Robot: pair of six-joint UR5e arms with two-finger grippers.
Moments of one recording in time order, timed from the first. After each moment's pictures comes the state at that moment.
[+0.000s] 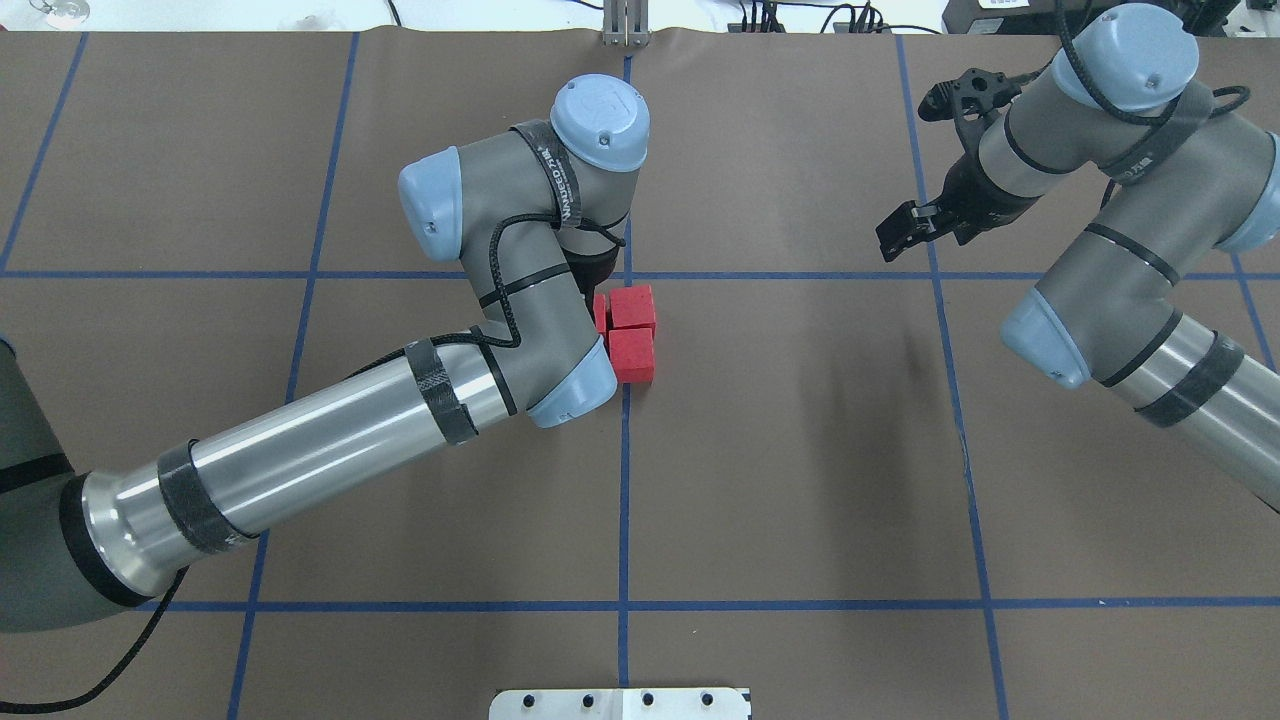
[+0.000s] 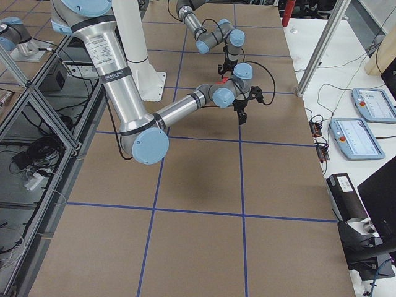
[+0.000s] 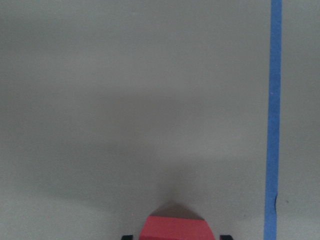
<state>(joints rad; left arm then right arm) -0.62 -2.61 -1.16 -1.45 -1.98 -2.69 0.92 -1.16 1.63 -1.36 2.15 0.64</state>
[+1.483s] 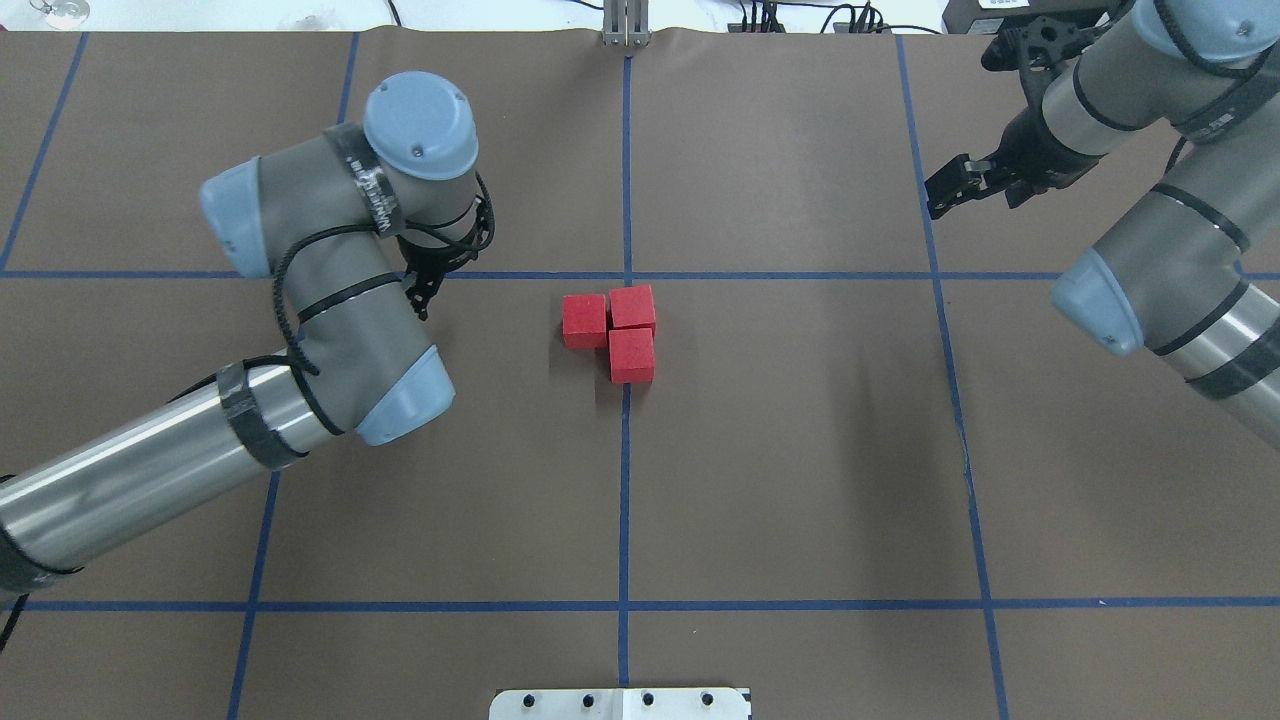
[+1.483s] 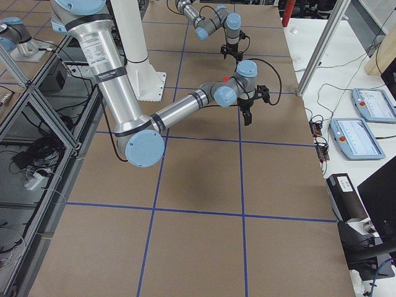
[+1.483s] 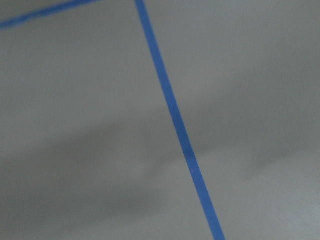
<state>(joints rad) -0.70 -2.25 -1.56 -1.45 -1.86 -1.88 1.03 -1.19 1.67 -1.39 2.15 0.65</state>
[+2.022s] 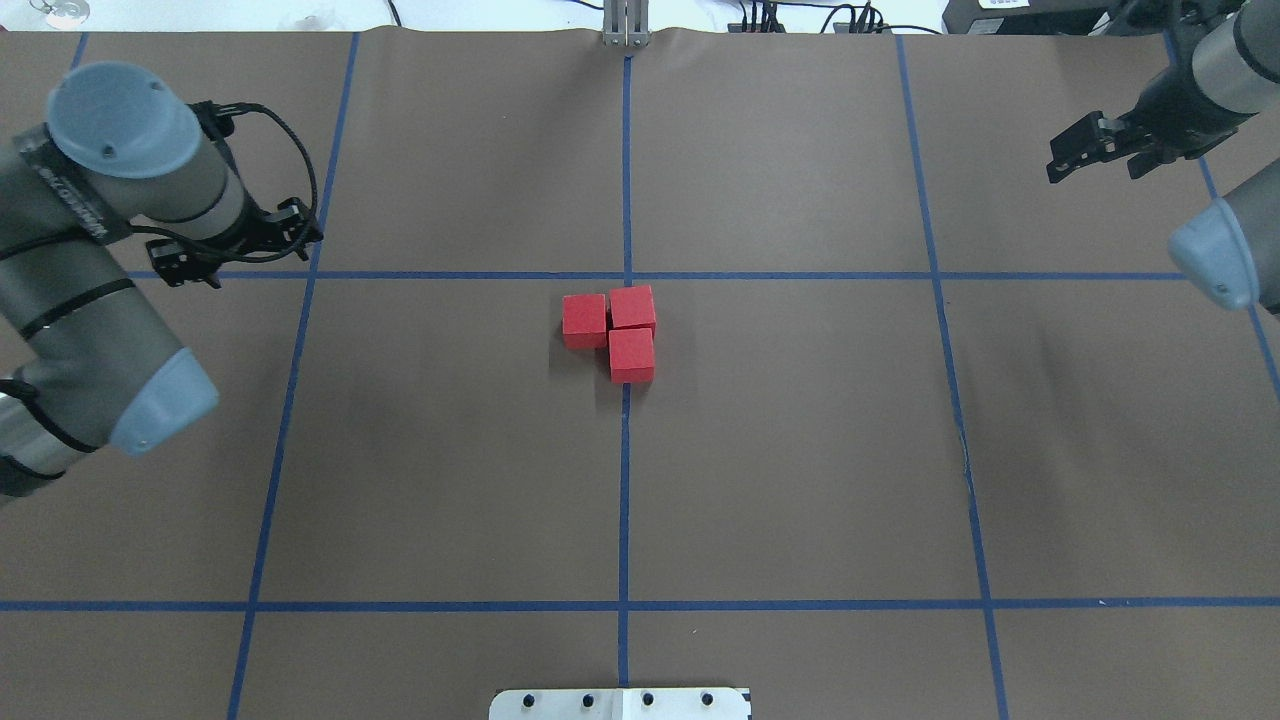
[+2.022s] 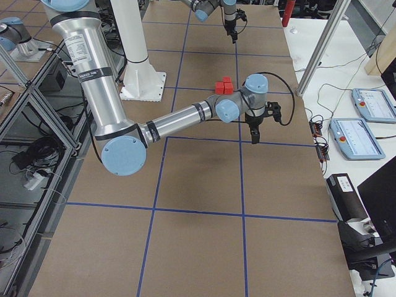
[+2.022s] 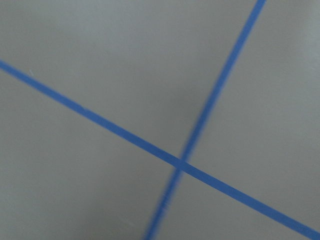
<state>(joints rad) -0.89 -1.90 -1.77 -1.57 -1.91 -1.19 1.21 -1.28 1.64 -1.39 2.25 0.56</state>
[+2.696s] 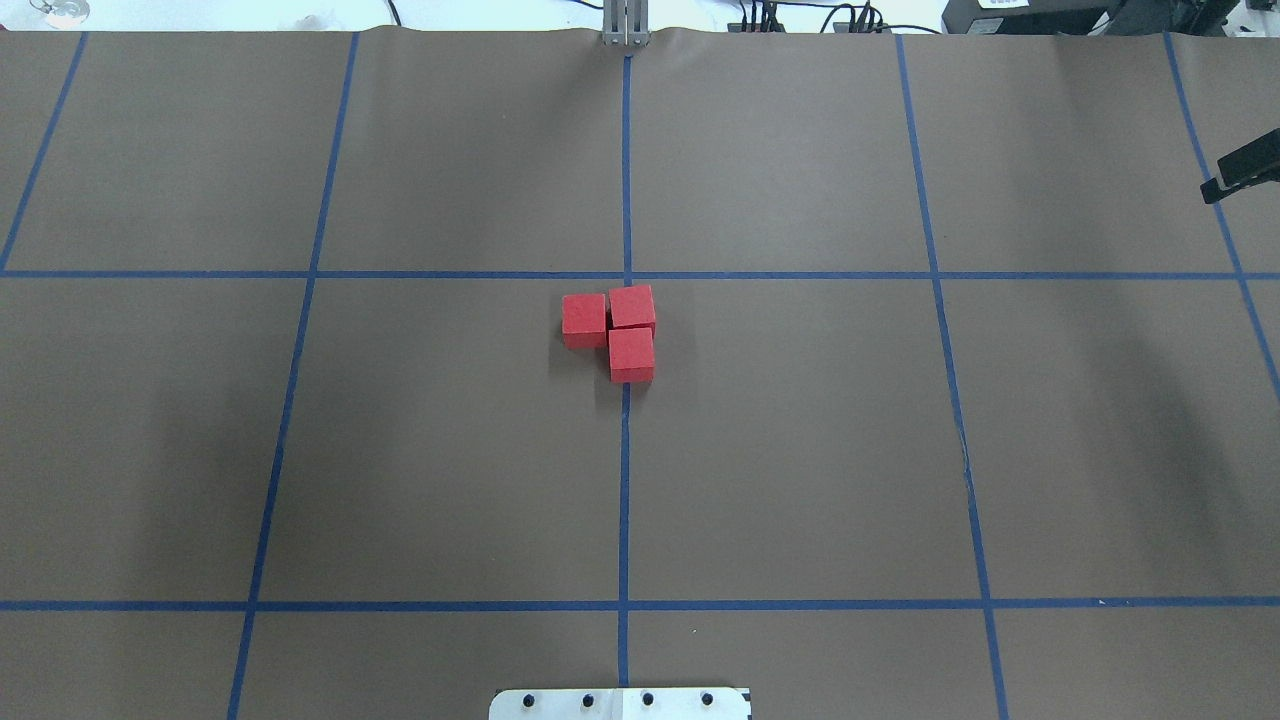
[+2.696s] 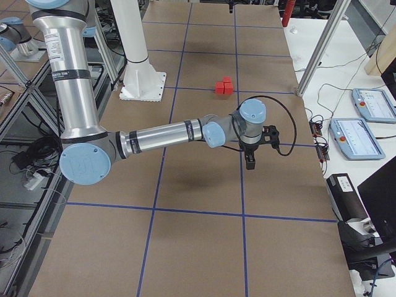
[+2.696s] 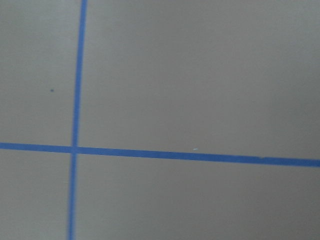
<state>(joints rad) -1.31 -1.63 -1.78 -1.62 -2.16 -0.32 1.37 -1.43 1.65 -1.39 2.35 0.33</state>
